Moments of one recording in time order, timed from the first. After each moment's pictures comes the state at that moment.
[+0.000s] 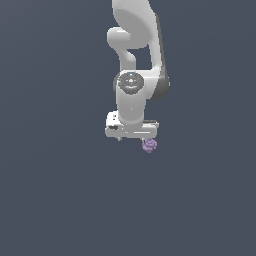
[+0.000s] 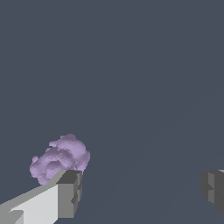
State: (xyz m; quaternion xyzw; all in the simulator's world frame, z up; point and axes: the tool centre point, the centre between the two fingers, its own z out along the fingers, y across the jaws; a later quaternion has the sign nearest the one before) arm -0.011 0.013 0.134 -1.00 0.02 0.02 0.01
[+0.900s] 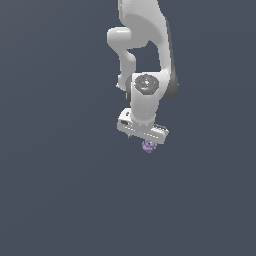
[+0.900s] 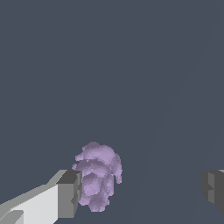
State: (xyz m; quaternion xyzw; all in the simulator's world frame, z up) arm -0.020 0.054 0.120 -0.98 0.19 0.02 0.00
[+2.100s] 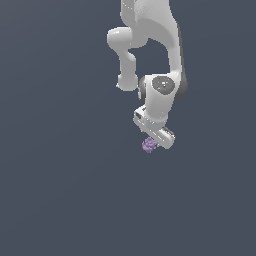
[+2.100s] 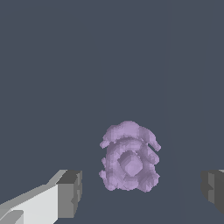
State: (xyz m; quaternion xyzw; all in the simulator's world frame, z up) arm -0.036 0.104 0.104 -0.91 0.41 0.00 0.00
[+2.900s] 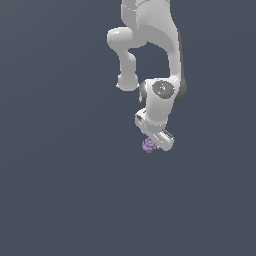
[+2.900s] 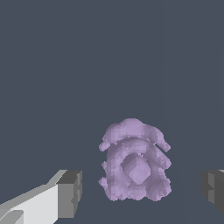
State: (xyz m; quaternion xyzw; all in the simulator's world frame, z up) arm -0.038 0.108 0.086 -0.90 0.43 0.00 0.00
